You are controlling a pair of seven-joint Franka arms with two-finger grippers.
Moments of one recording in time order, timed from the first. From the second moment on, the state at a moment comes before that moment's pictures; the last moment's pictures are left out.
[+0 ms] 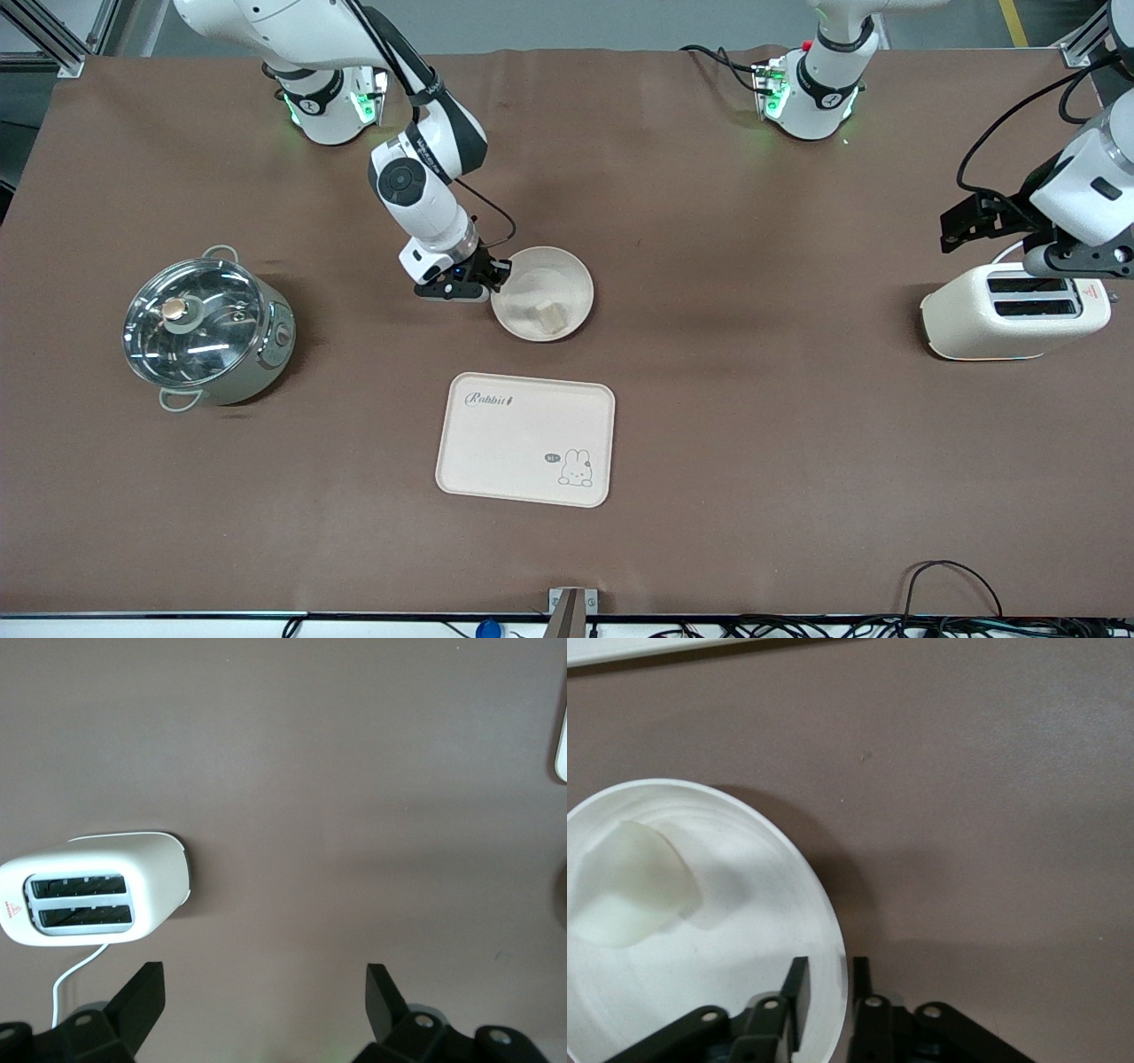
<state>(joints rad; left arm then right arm) -0.01 0.07 -0.10 -1.53 0.04 1.54 -0.04 0.53 0.37 0.15 -2.27 0.23 2.78 0.58</state>
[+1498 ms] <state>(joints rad) -0.47 0.42 -0.11 -1.53 0.04 1.91 -0.79 0.06 0.06 0.13 -1.69 0.11 1.75 0.28</state>
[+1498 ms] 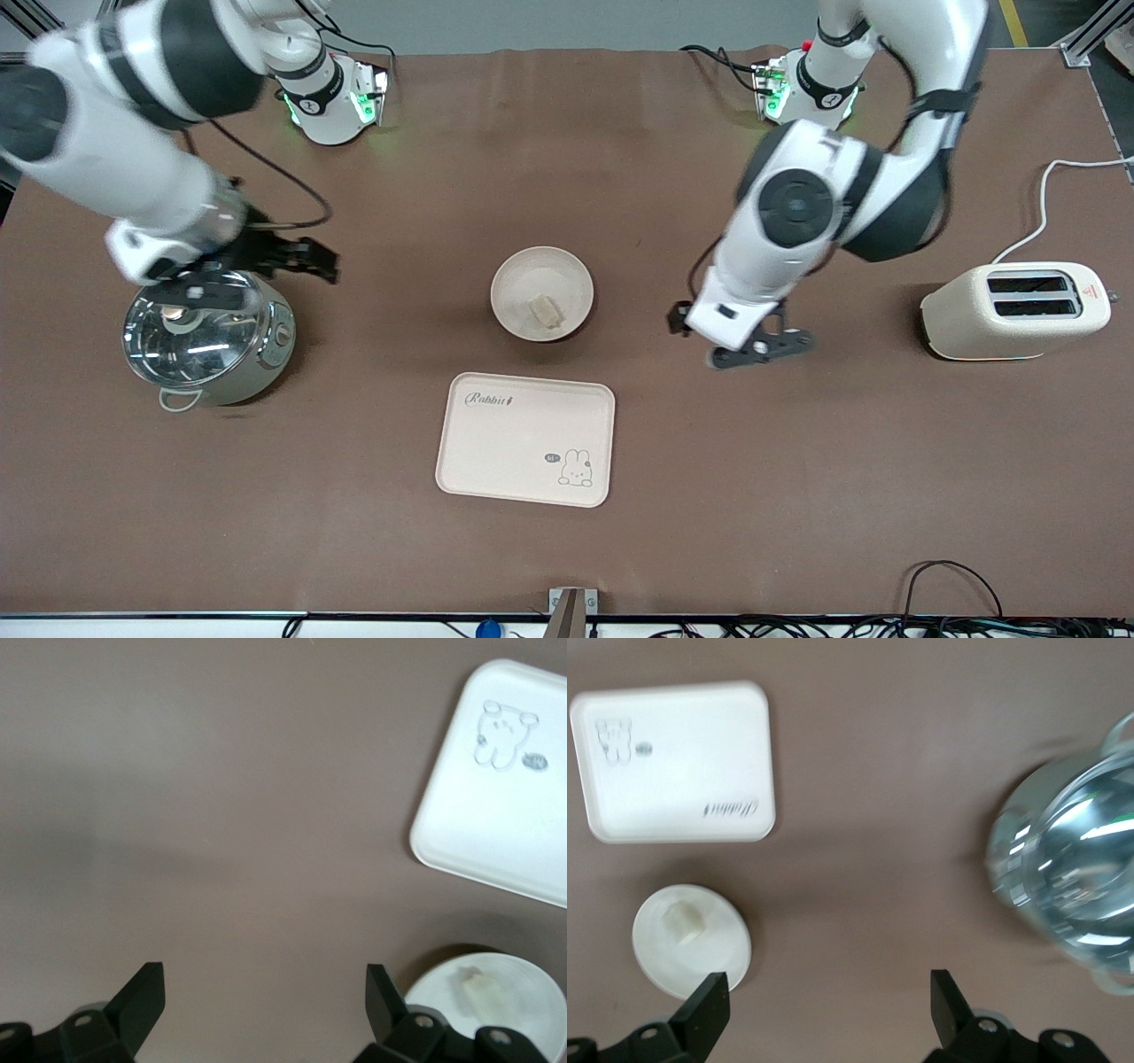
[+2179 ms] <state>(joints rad) -0.74 0.68 -0.10 -1.53 0.08 2.19 -1.31 -0.14 0.05 0.13 -1.55 -0.05 1.74 -0.03</state>
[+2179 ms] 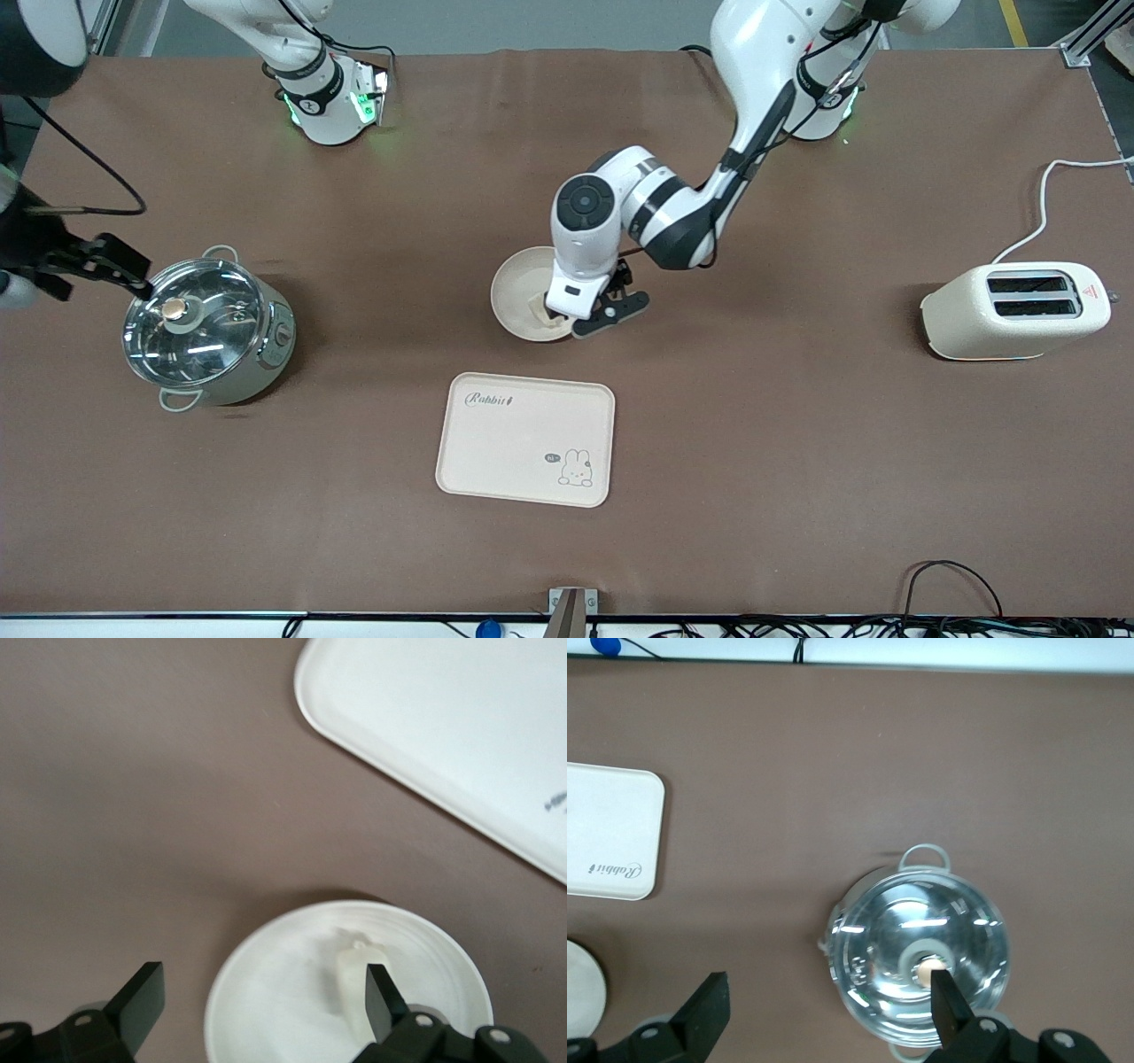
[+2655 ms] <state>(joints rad) -0.80 0.80 -0.10 -1.42 0.09 2.27 -1.52 -0.02 0.03 -0.05 -1.52 -0.05 1.64 -0.07</state>
